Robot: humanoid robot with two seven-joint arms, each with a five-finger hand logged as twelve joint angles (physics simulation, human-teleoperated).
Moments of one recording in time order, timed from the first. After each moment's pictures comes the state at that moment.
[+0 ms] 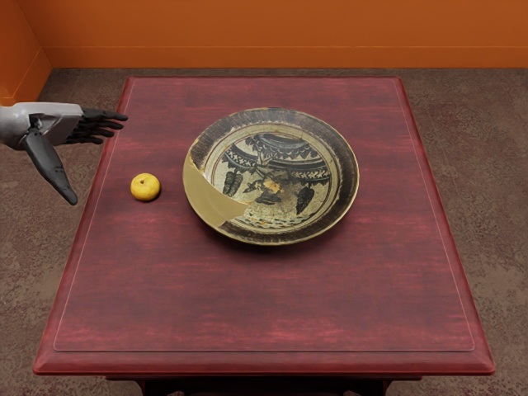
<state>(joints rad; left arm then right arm) -1.20 0.96 -0.17 -1.18 0.58 -0.61 0.07 -0.05 0.00 -0.10 0.15 0.06 0.12 -0.23</state>
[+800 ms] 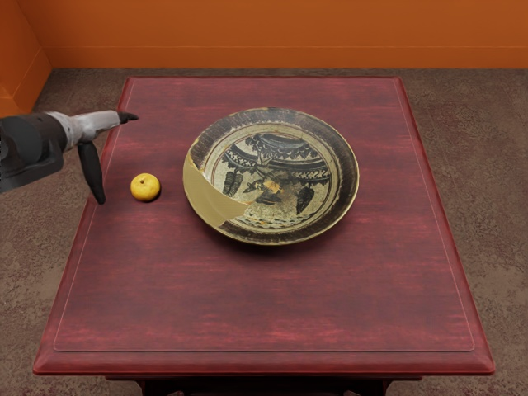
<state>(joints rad) -1.19 0.76 -0.17 -1.48 1.05 -0.11 0.61 -0.04 0.00 -0.10 0.15 0.06 0.12 -0.23</state>
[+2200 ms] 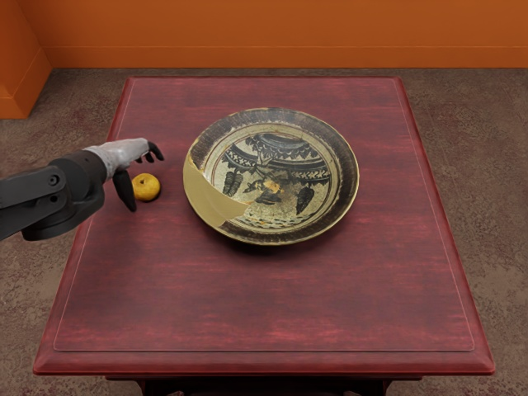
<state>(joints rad) -1.08 0.62 -0.12 -1.42 1.23 0.02 0.61 -0.04 0.00 -0.10 0.13 0.06 0.12 -0.23</state>
